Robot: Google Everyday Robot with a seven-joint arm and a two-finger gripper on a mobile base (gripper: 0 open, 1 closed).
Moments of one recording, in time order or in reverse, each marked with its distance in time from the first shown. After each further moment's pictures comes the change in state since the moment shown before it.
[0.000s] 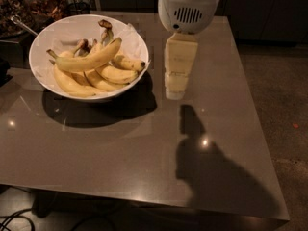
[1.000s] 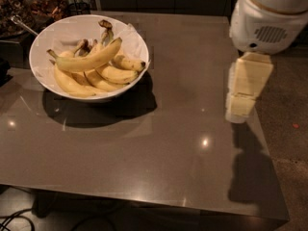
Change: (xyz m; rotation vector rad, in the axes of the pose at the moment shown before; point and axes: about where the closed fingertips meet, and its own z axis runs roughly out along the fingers) arm 0.106 0.037 -0.004 -0.072 0.043 0.135
